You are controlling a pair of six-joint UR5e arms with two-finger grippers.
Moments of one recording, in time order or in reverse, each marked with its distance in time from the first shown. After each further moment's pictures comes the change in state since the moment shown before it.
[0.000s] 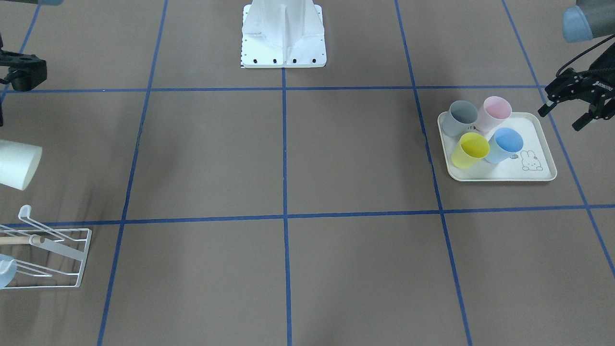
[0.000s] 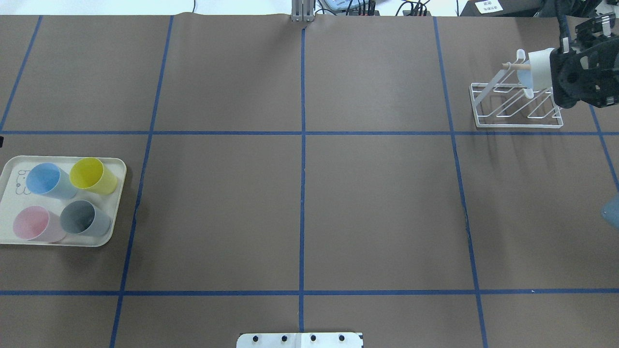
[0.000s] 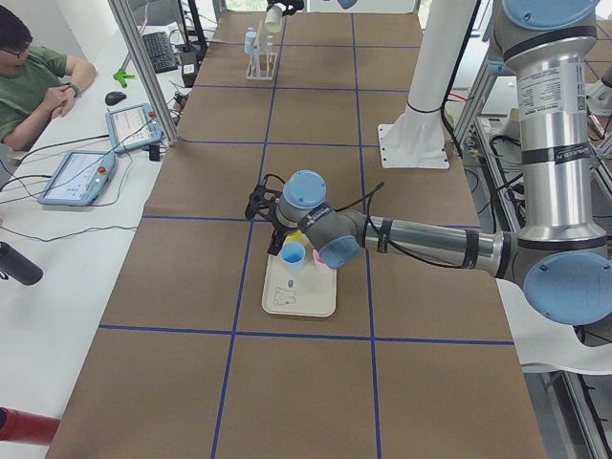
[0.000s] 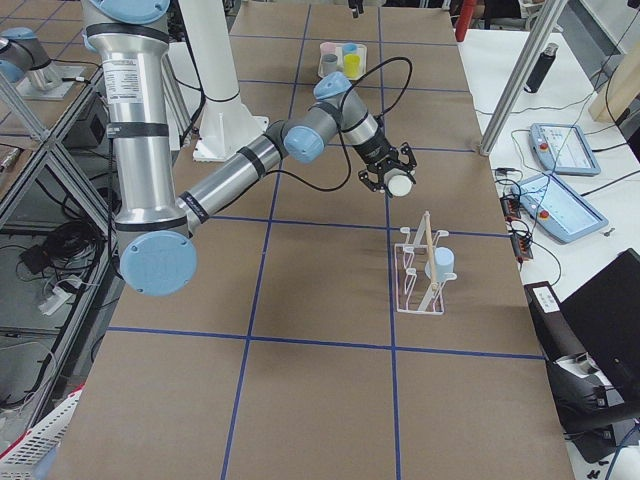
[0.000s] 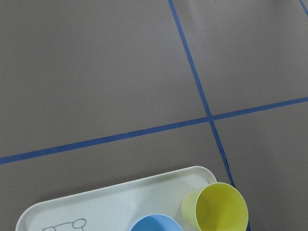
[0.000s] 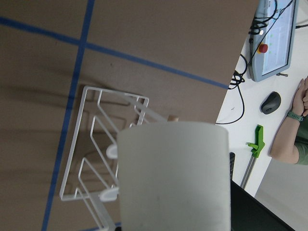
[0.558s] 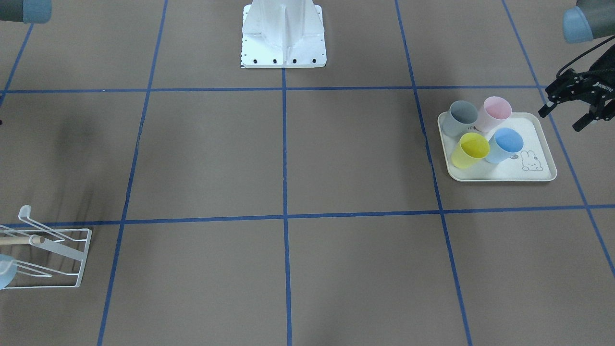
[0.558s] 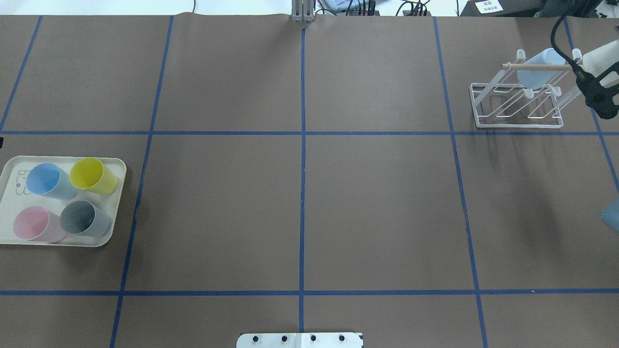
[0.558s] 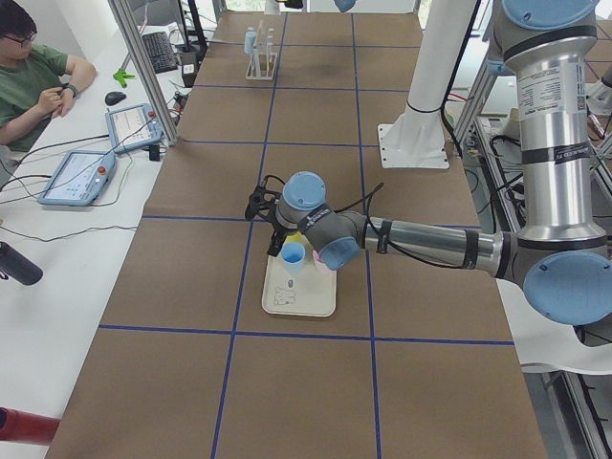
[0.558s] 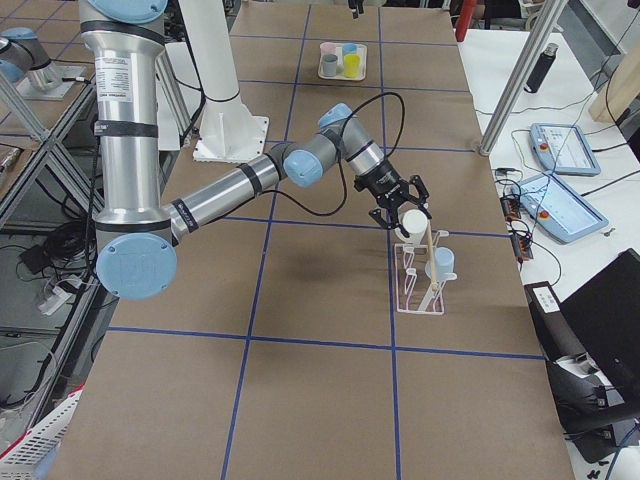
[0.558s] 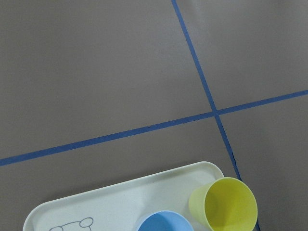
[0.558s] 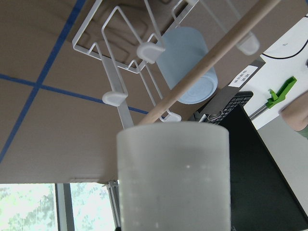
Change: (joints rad) left arm 0.000 0.000 0.002 0.000 -0.001 0.004; right arm -0.029 -0.034 -0.103 0.003 -0.331 -0.355
